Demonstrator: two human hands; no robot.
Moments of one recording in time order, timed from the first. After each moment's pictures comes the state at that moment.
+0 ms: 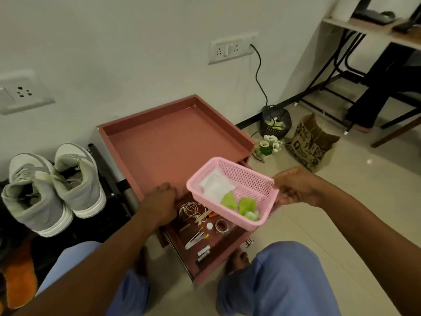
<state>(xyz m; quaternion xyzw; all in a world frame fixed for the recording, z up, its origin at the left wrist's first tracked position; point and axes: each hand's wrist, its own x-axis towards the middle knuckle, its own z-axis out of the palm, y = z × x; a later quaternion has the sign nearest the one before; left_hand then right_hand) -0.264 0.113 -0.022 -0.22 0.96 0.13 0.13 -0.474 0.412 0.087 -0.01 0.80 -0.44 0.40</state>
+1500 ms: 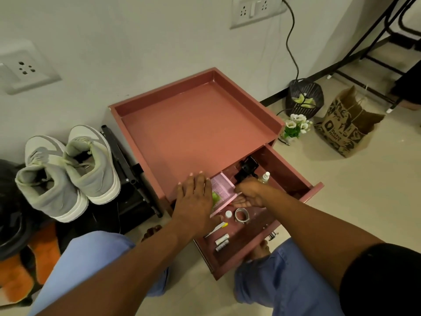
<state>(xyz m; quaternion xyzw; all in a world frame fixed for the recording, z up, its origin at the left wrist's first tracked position) -0.265 0.166 -0.053 -0.17 0.97 0.06 0.14 -0.452 0.271 -0.109 0.04 0.77 -0.37 0.53</state>
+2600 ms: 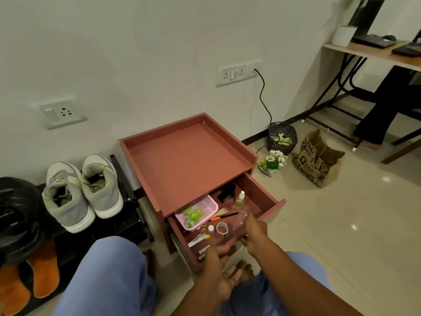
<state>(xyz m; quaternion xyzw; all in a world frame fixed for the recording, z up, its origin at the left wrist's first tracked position) -0.221 0.332 0.009 -0.52 0.15 0.84 0.01 -0.365 0.363 -0.045 0.25 0.70 -0.61 0.28</state>
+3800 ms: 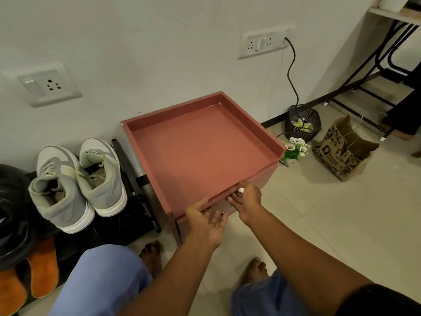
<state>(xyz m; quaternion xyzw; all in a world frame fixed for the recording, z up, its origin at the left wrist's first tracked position) -0.291 0.191 -0.018 -0.51 0.04 0.85 -0.15 -0.422 0.237 -0.065 0.21 0.62 -0.69 0.30</state>
